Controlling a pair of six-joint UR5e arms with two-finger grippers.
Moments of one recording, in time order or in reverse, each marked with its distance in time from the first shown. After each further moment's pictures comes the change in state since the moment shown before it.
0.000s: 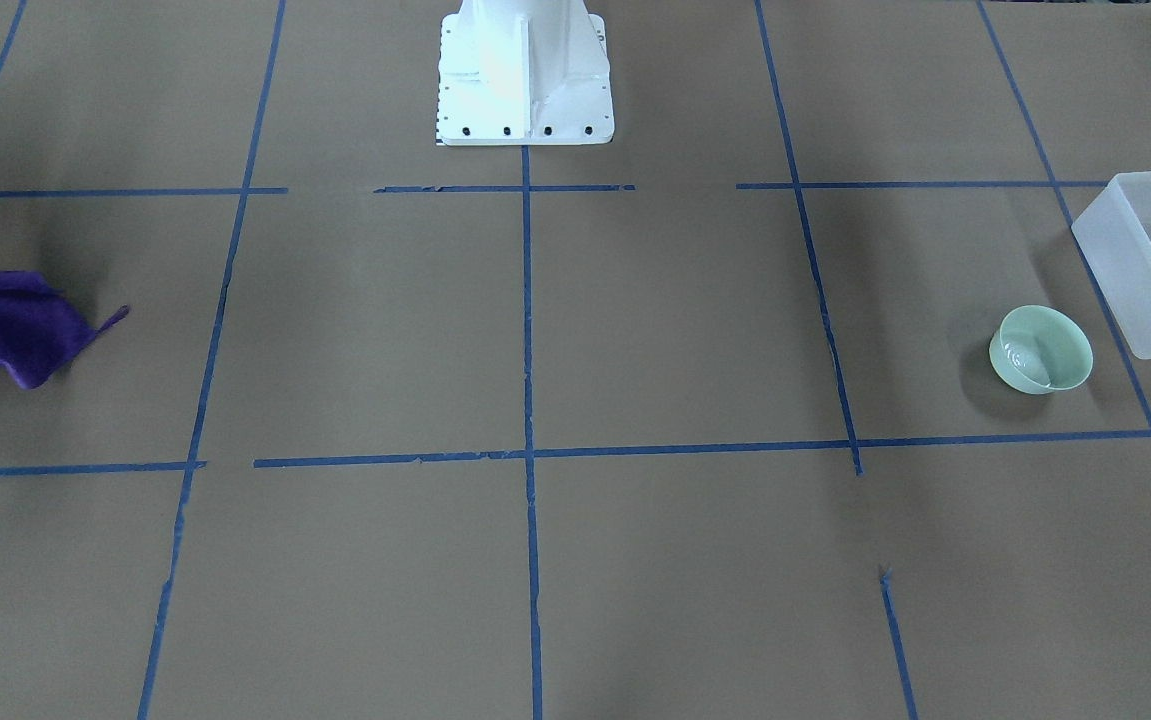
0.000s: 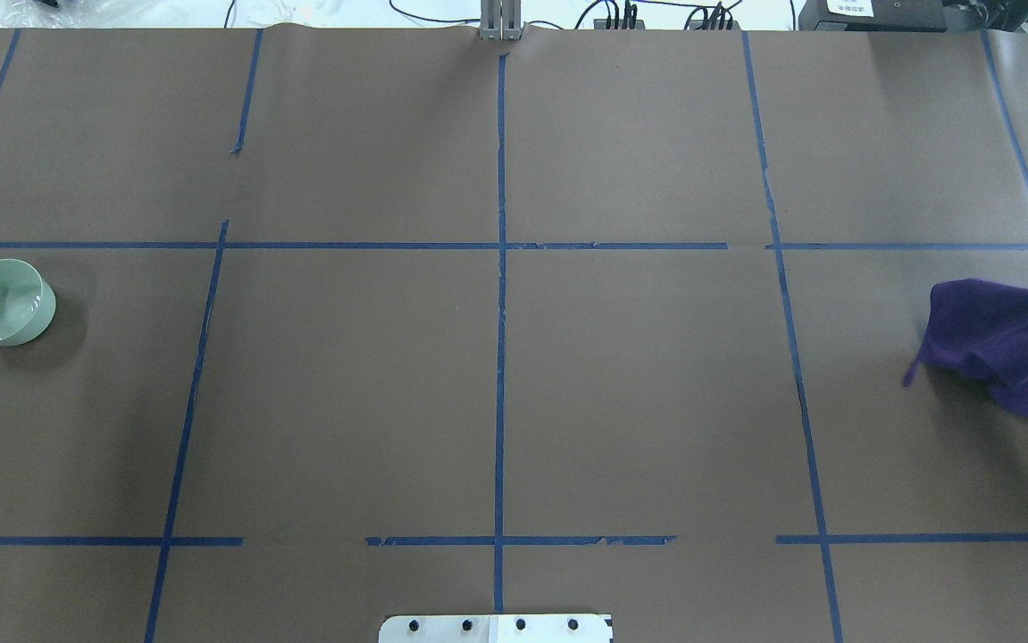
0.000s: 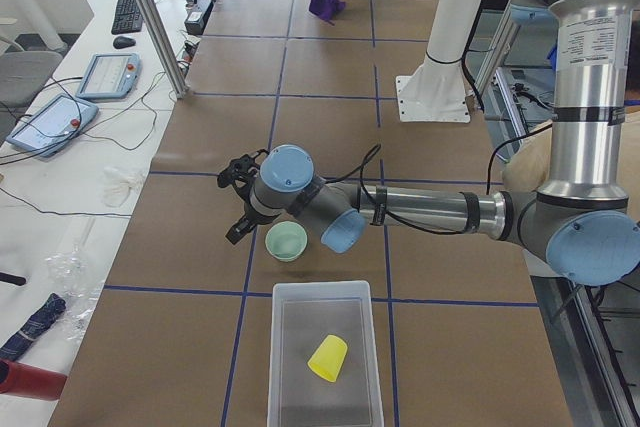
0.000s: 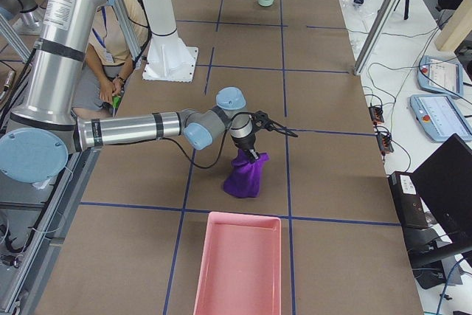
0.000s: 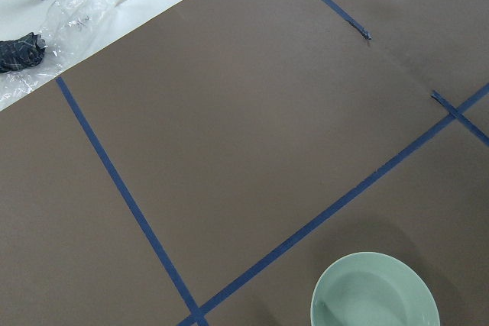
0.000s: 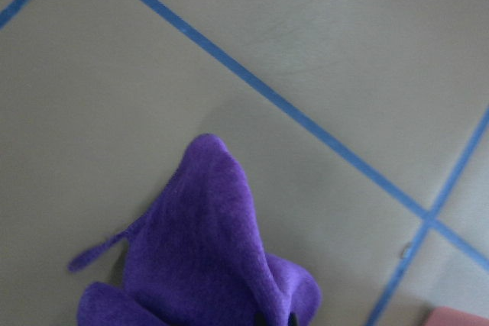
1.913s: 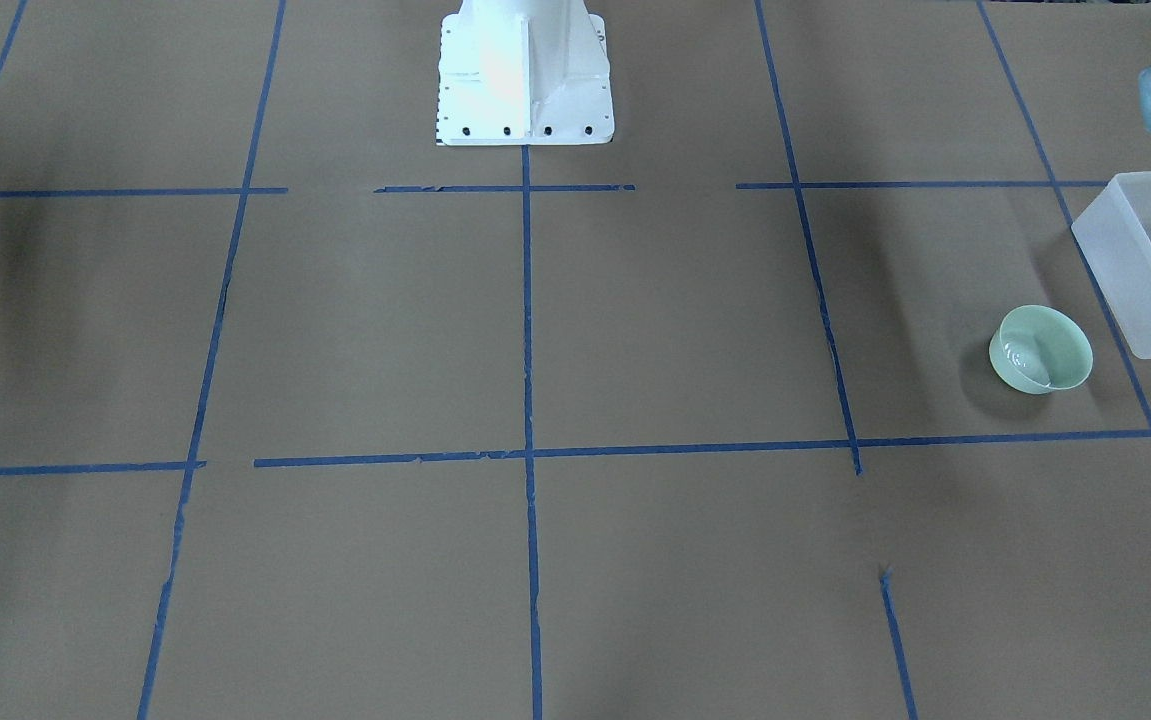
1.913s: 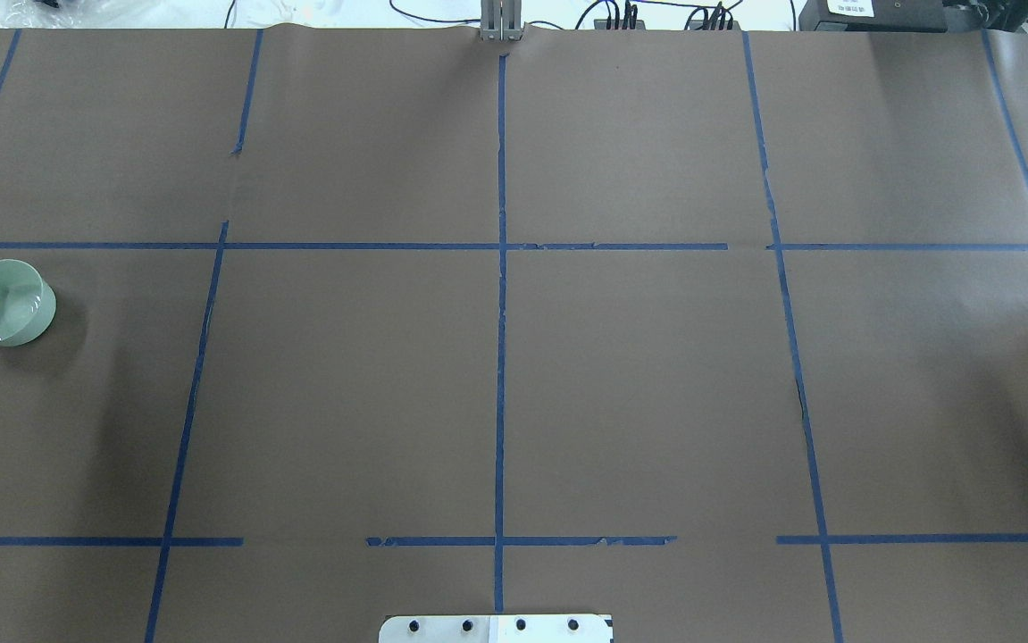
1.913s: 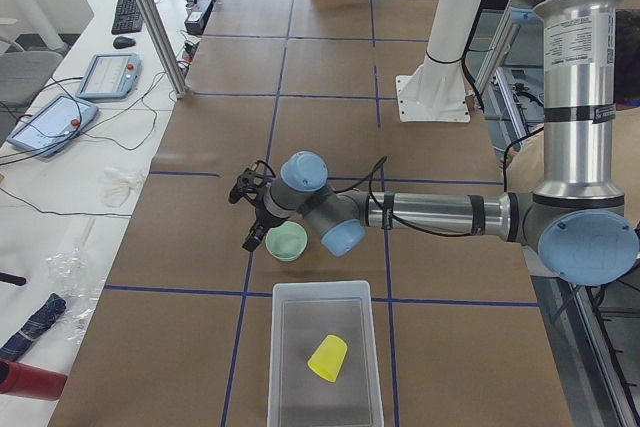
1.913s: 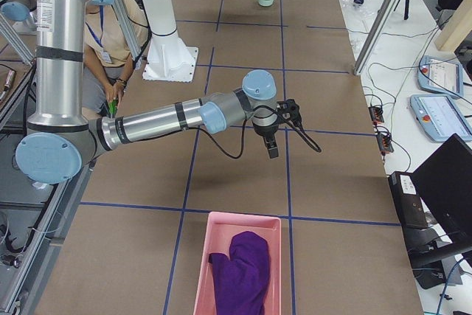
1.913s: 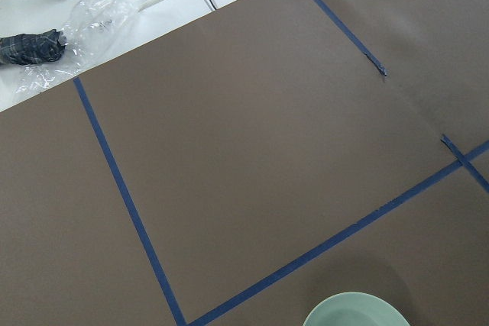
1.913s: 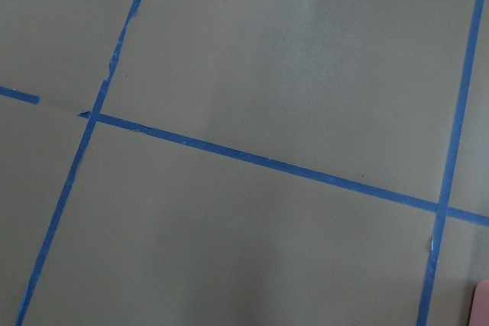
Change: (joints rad) left arm 0.236 0.077 0.064 -0.329 0.278 -0.575; right arm 0.166 0.153 0.008 -0.210 0.271 0.264
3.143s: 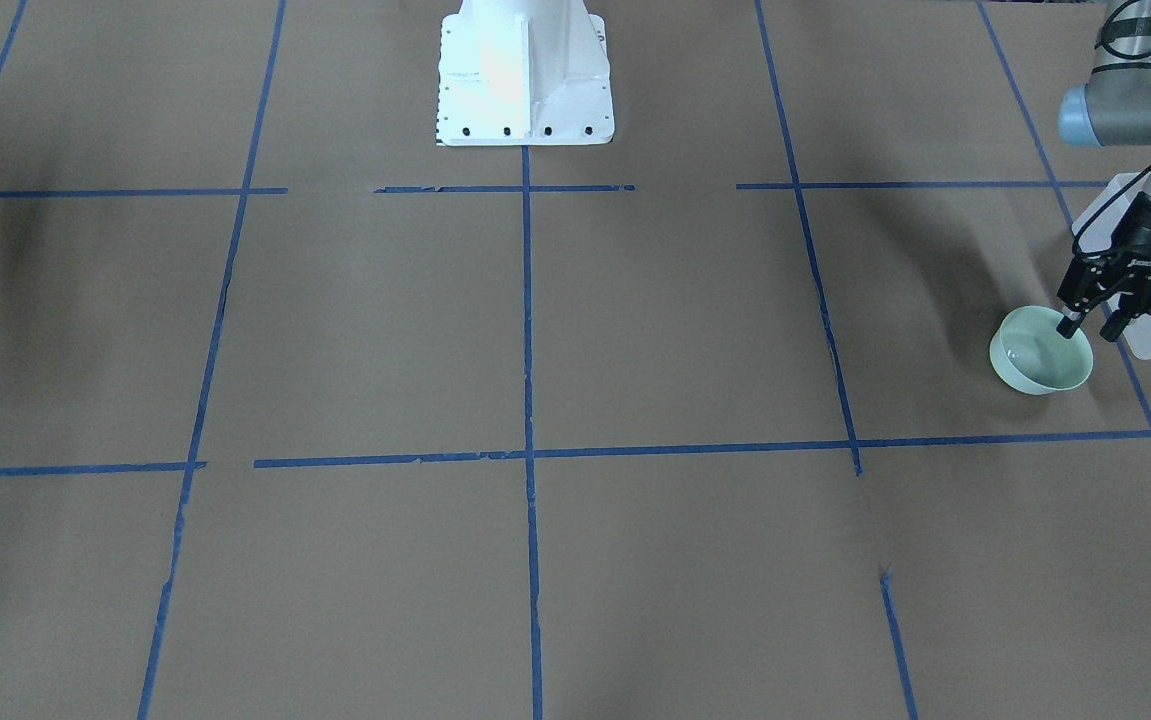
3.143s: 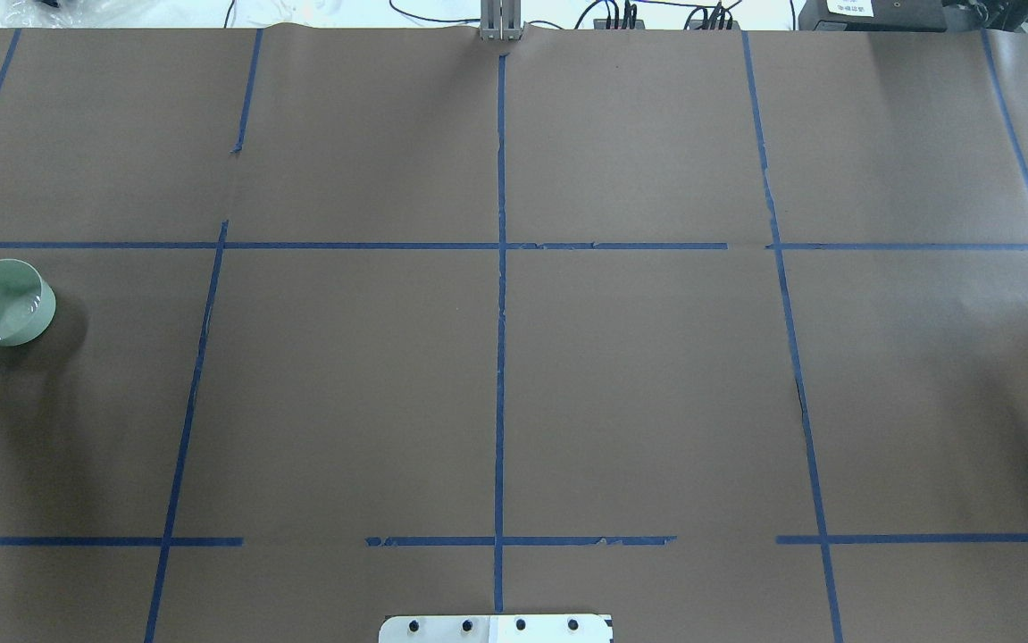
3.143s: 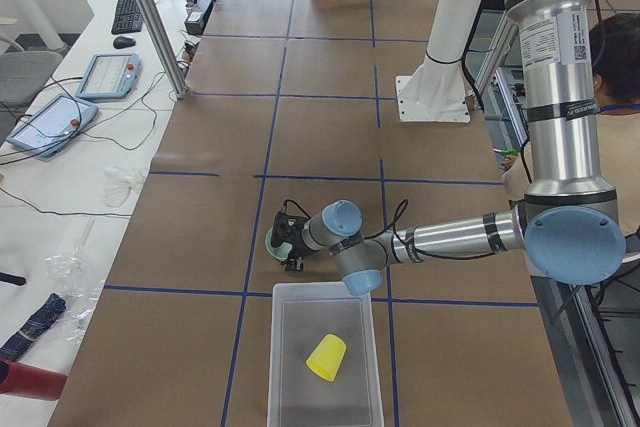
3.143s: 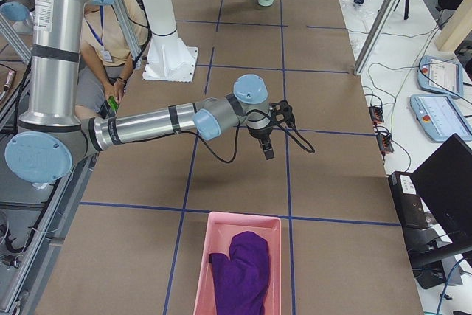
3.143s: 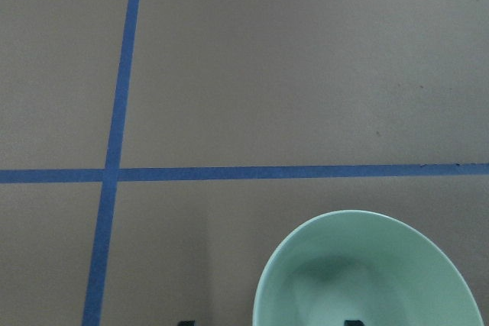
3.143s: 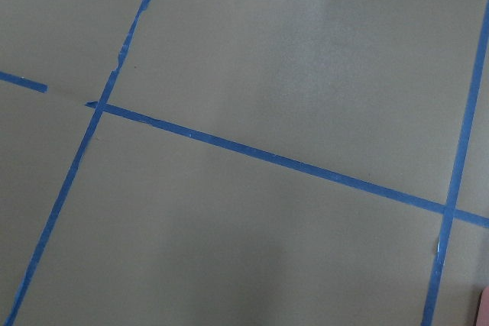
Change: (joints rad) left arm 0.302 0.051 0.193 -0.366 0.231 -0.501; right arm -0.010 -0.052 0.003 0.098 -0.005 0.007
